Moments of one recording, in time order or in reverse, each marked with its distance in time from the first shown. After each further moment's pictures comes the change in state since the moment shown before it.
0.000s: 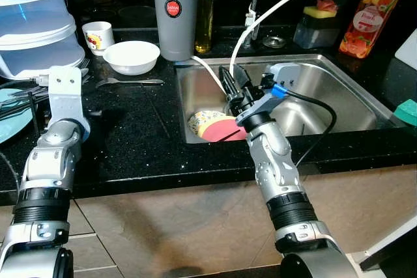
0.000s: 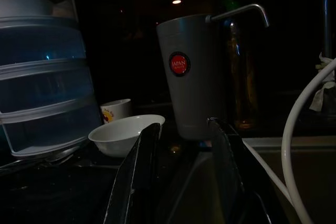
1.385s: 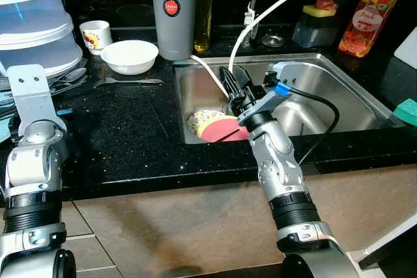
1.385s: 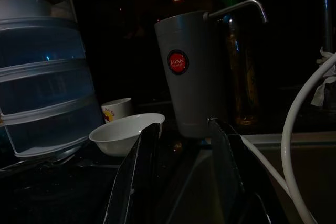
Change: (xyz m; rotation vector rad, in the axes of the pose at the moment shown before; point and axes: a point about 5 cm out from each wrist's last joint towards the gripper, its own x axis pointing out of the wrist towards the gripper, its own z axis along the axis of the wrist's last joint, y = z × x) left arm -0.014 0.029 0.005 -0.149 0.016 0.266; right arm 0.000 -0.001 0.003 0.023 0.010 0.011
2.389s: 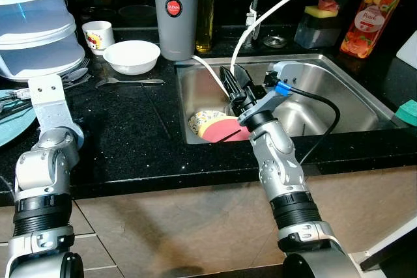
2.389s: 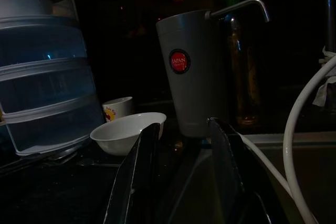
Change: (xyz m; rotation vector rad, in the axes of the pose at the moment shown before) left arm -0.005 -0.024 -0.013 -0.051 0.085 -0.224; right arm 0.000 -0.002 0.000 -0.003 0.006 -0.003
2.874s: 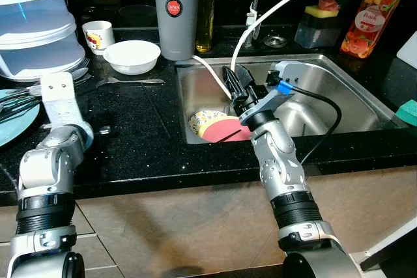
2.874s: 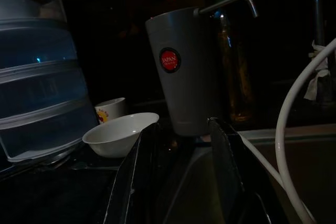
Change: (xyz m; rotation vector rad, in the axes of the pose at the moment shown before) left arm -0.005 -0.040 0.000 0.052 -0.032 -0.299; right arm 0.001 -0.006 0.001 0.021 -0.001 -0.048
